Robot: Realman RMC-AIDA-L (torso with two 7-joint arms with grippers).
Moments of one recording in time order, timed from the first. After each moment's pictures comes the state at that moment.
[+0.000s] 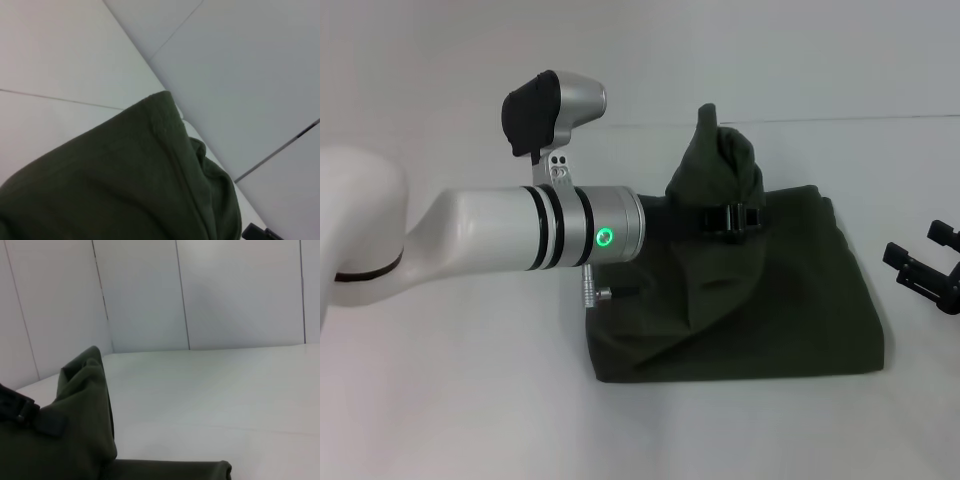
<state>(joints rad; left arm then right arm) -0.77 -2.18 1.49 0.64 1.54 0.83 -2.26 0.35 2.09 -0.31 -0.45 -1.84 -1.33 0.98</state>
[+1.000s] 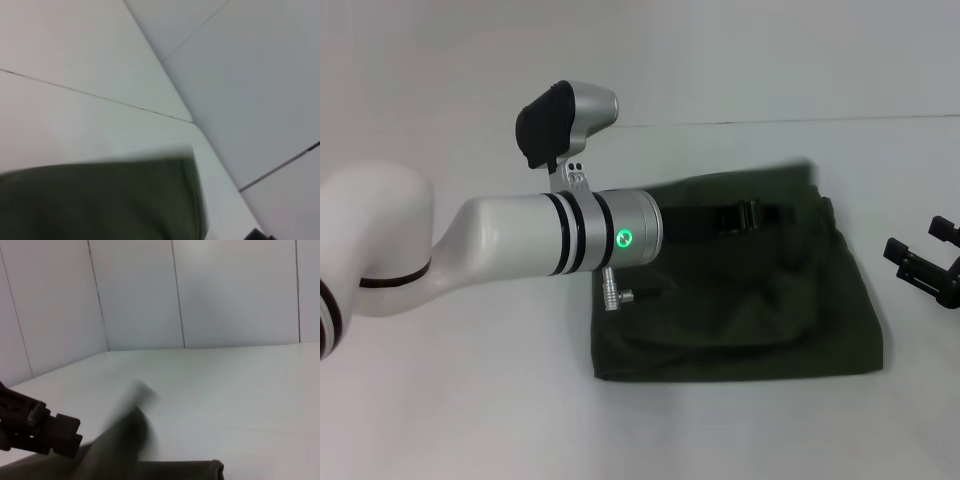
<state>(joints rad) -0.84 -2.18 1.57 0.52 1.35 0.76 -2.22 0.36 2.09 -0.31 -0.45 -1.84 -1.30 0.98</state>
